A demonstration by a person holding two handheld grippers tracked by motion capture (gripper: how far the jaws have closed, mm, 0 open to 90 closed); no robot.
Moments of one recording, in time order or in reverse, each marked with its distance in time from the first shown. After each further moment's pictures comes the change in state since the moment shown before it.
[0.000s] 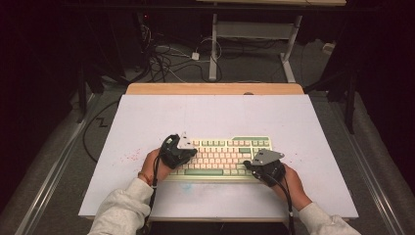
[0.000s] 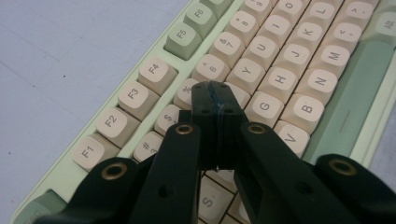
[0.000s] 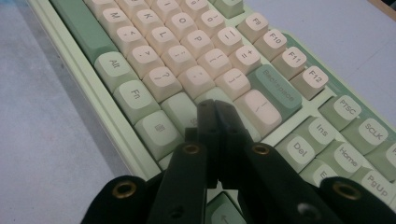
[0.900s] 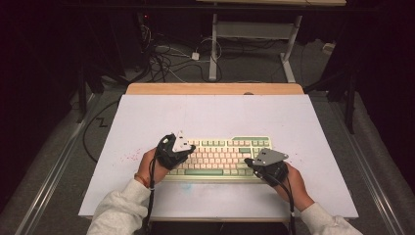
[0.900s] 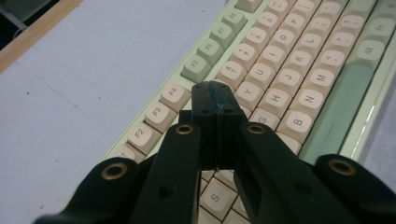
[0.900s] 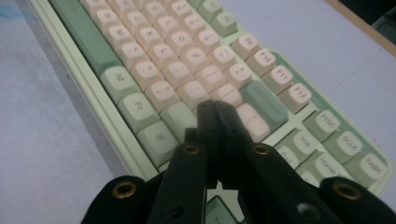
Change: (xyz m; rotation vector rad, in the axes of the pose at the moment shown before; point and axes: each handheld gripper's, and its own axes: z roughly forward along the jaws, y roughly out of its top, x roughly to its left) left arm -0.006 0.001 -0.023 -0.091 0.075 0.032; right arm 0.000 0.007 -0.017 -0.059 -0.031 -0.020
